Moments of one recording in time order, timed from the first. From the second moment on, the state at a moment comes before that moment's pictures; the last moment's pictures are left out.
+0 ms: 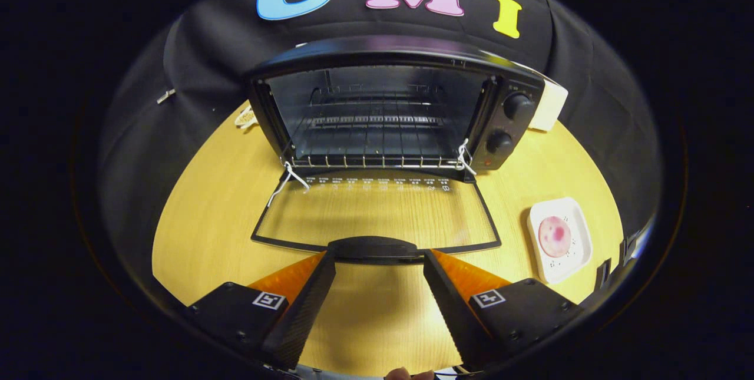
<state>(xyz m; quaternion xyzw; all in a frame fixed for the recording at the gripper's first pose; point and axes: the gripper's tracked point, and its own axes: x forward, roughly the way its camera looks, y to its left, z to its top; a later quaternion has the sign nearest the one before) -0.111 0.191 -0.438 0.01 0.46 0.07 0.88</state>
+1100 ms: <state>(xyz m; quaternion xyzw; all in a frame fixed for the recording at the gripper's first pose) -0.092 -0.049 -0.357 0.03 0.50 0.14 0.85</state>
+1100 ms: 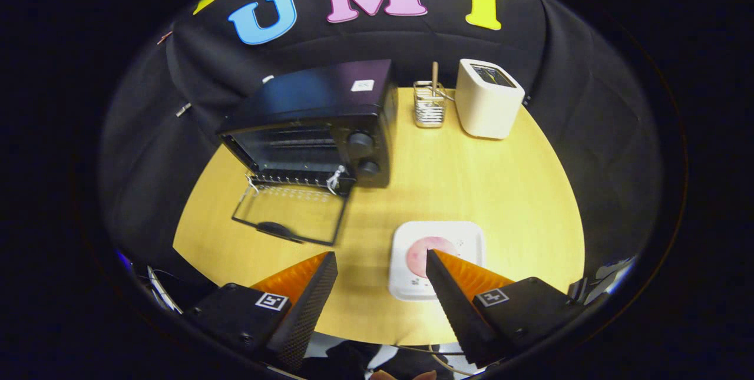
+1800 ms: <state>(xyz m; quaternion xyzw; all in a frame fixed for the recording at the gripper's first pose) -0.072 -0.161 -0.490 0.03 0.65 0.11 0.75</state>
